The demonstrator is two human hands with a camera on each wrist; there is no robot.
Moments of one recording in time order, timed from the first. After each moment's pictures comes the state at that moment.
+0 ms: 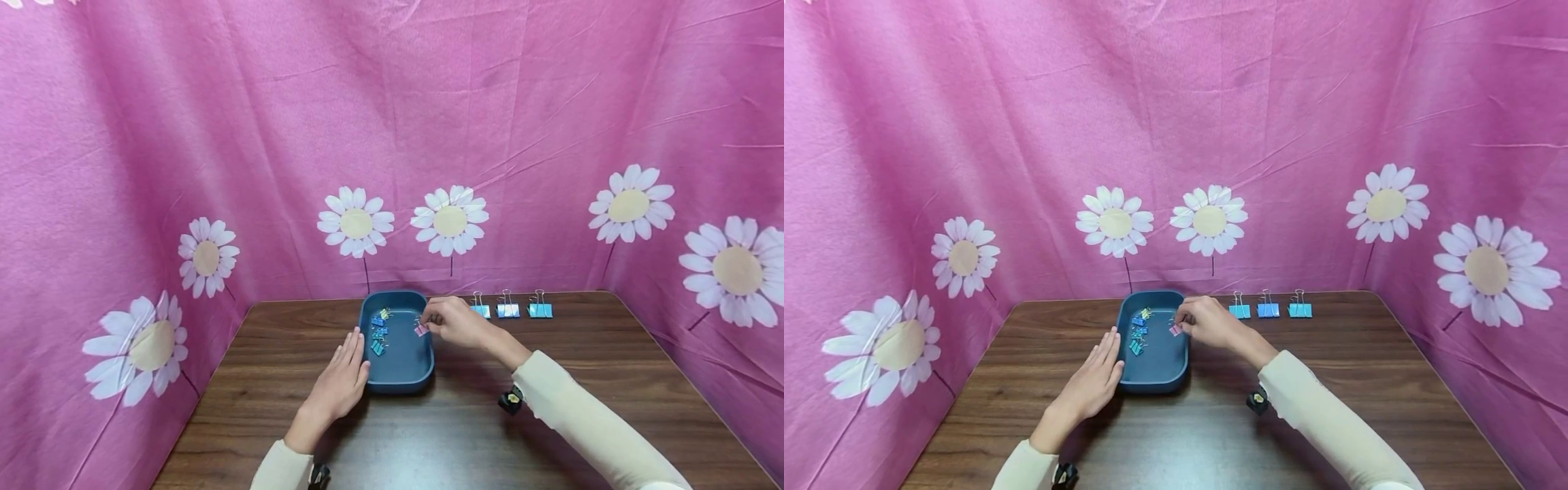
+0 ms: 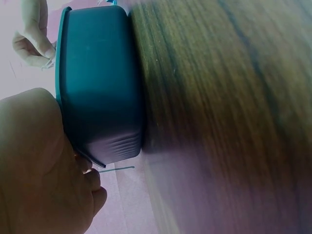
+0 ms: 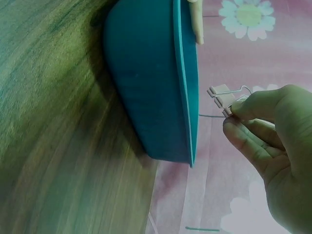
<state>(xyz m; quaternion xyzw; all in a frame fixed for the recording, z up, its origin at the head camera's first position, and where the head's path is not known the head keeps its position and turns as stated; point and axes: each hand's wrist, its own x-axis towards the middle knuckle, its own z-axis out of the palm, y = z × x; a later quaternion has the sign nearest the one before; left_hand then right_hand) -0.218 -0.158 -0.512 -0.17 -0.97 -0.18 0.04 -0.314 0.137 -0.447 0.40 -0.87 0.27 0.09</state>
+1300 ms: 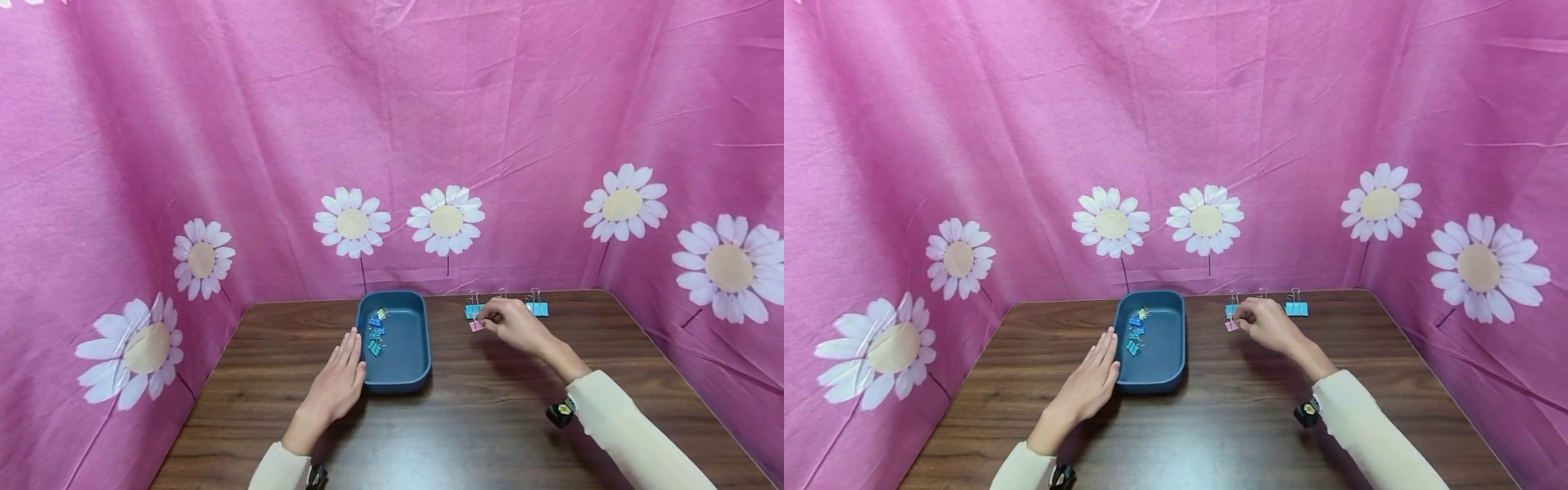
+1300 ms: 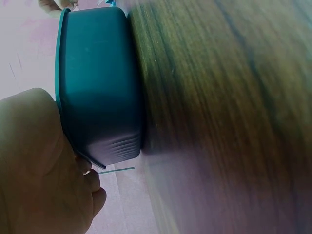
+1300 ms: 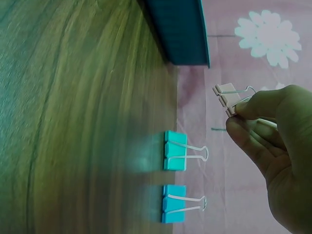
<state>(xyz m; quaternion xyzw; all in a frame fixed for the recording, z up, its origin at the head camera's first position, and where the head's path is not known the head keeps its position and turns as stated) -0.213 -0.157 -0.509 -0.17 -0.97 -0.17 0.06 -0.309 0.246 -0.474 0.27 -0.91 0.29 0.14</state>
